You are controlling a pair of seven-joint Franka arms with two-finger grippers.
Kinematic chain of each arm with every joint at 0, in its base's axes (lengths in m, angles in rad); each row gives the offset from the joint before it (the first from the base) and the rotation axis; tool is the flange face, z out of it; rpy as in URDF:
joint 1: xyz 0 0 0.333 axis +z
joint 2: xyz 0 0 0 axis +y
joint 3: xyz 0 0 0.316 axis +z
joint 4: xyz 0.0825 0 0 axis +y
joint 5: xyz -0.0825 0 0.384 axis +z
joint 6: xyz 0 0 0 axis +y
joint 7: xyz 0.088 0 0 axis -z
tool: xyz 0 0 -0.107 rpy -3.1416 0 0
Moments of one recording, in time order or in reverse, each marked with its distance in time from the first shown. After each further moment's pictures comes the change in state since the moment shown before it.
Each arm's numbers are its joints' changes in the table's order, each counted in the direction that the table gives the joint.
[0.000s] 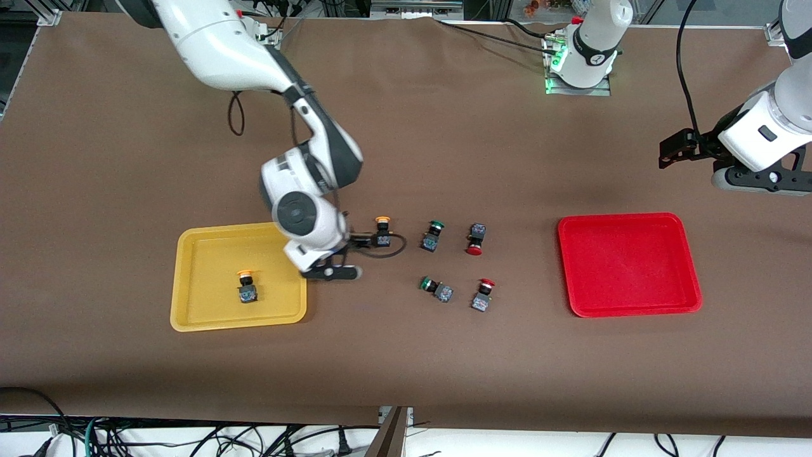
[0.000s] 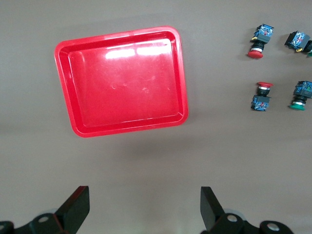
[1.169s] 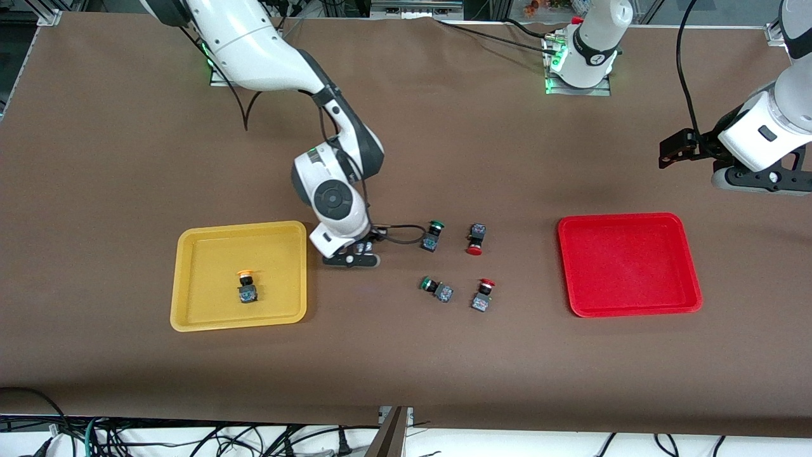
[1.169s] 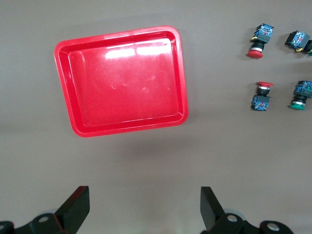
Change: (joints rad) left arm -0.002 0.003 -0.002 0.001 -0.005 0.002 0.000; right arm 0.072 -0.014 -0.117 0.058 0.001 0.018 -0.092
